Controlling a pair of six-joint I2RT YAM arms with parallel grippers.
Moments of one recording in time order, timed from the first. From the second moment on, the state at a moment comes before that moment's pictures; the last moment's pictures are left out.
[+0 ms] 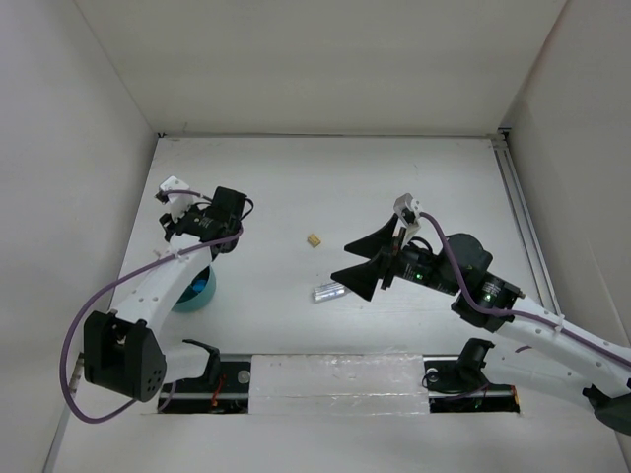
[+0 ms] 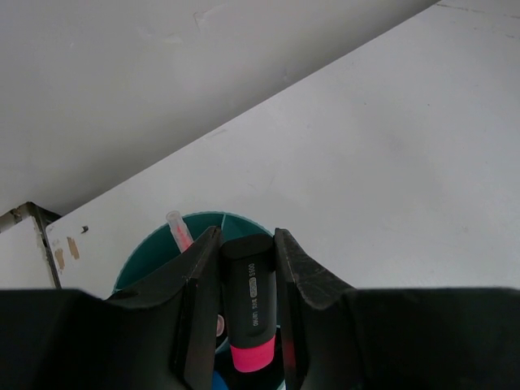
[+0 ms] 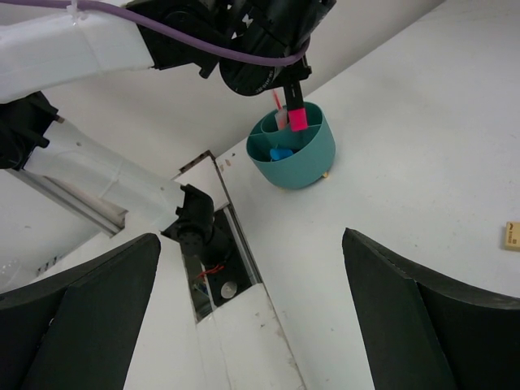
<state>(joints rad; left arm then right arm) -0.33 1.24 0.98 -0.84 -1.21 -0.95 0.94 0.83 0.77 0.11 -0.25 0.48</state>
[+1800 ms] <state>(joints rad) -0.50 1.41 1.02 -1.25 -1.34 -1.27 0.94 0.83 0.77 0.11 -0.27 0.47</state>
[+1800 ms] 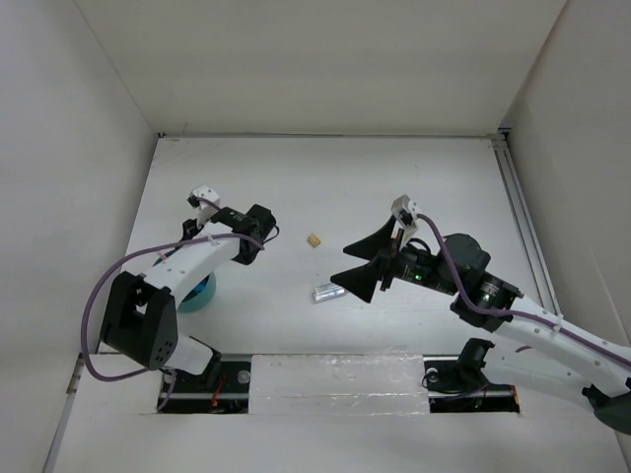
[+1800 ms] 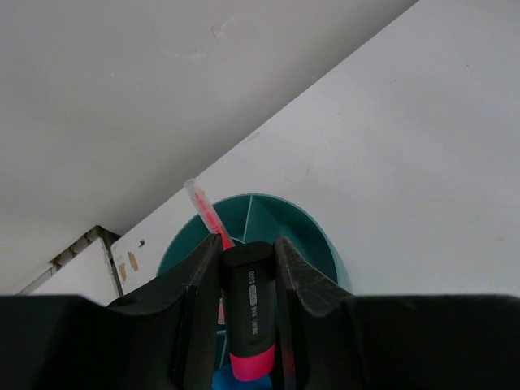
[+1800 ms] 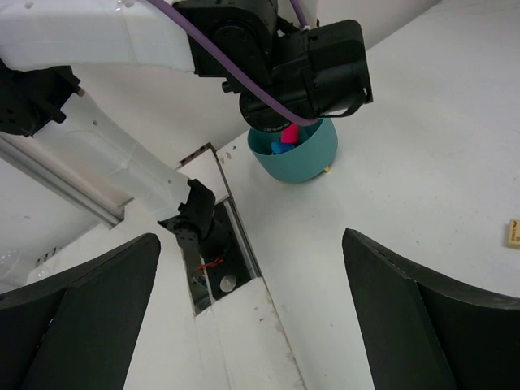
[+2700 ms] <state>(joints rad) -0.50 1.45 1.04 -1.25 -1.33 -1.30 0.94 0.83 0.77 0.11 -0.27 0.47</state>
